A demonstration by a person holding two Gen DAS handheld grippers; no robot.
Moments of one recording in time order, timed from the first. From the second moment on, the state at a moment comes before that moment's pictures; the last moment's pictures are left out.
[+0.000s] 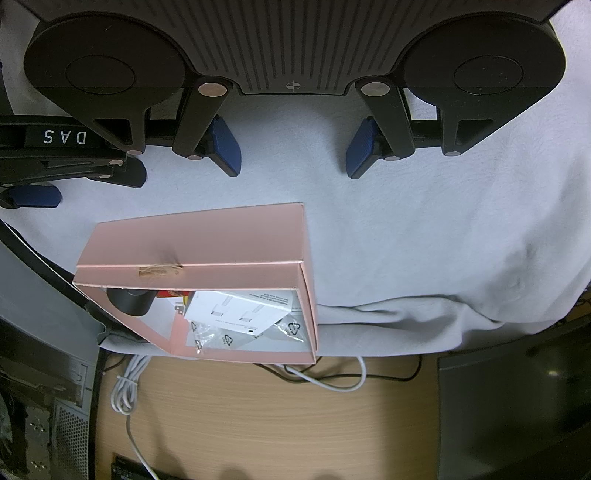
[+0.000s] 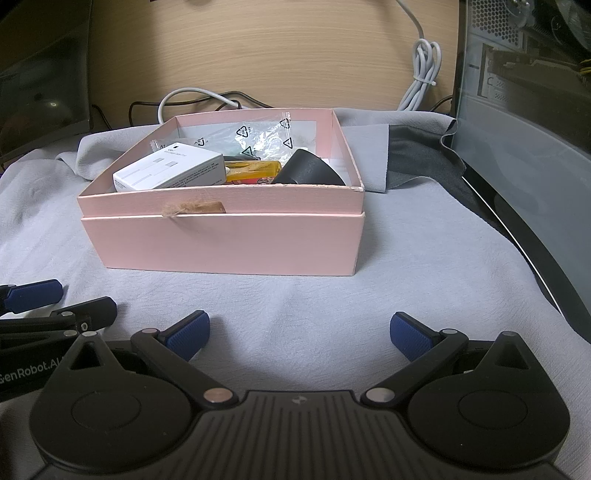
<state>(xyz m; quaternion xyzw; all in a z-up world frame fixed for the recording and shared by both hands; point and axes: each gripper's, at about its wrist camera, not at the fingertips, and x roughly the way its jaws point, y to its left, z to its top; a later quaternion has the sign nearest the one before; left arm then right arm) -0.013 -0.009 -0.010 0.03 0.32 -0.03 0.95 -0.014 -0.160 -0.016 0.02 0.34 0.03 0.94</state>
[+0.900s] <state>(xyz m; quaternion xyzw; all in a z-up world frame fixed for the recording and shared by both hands) -0.014 -0.009 -0.009 0.03 0.32 -0.02 0.95 -0.013 -0.160 -0.015 0.02 0.34 0.03 0.94</state>
